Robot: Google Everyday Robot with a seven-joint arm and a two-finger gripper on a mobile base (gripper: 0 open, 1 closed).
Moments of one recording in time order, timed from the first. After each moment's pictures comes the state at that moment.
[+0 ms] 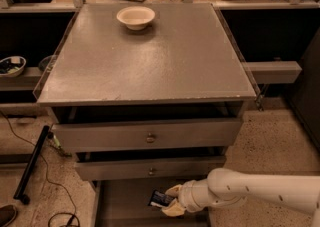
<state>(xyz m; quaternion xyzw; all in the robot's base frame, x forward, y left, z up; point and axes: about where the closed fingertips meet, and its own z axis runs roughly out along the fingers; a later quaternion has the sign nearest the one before) 0.430 -0.040 0.389 -0.53 0.76 0.26 0.26</state>
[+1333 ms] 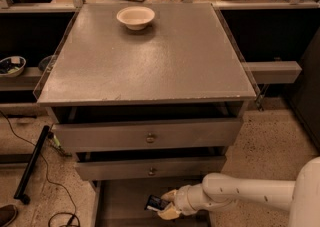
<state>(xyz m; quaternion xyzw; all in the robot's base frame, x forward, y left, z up) 0.437 -0.024 0.329 -0.51 0.76 0.30 0.25</state>
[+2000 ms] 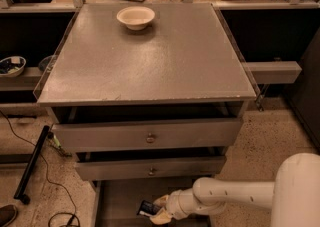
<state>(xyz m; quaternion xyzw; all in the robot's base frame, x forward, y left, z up) 0.430 0.009 0.293 -0.51 0.75 0.33 0.24</state>
